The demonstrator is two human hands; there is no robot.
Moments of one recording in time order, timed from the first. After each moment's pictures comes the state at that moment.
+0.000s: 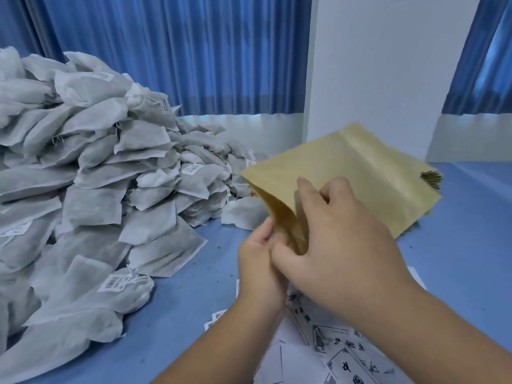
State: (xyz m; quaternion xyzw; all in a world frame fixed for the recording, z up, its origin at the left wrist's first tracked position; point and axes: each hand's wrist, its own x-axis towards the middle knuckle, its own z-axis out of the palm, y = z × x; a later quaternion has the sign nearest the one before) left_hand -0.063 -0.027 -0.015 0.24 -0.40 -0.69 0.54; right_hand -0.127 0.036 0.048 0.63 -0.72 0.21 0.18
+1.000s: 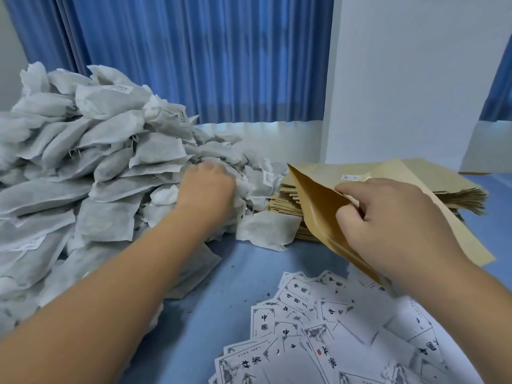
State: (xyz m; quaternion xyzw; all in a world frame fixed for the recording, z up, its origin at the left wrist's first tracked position) left_hand 0.018 -0.174 0.056 0.51 -0.79 0.34 0.10; right_hand -0.175 -0.011 0.069 0.61 -0.72 0.30 0.16
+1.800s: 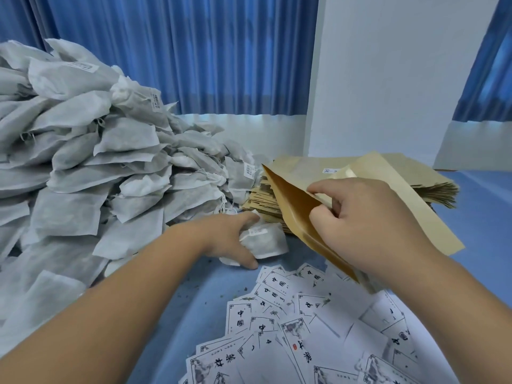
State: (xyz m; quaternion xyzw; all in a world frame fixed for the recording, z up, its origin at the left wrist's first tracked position) left_hand -0.009 -0.183 -0.001 0.44 -0.89 -0.13 -0.02; right_hand -0.182 -0.016 0.063 0.65 -0.68 0.32 0.11
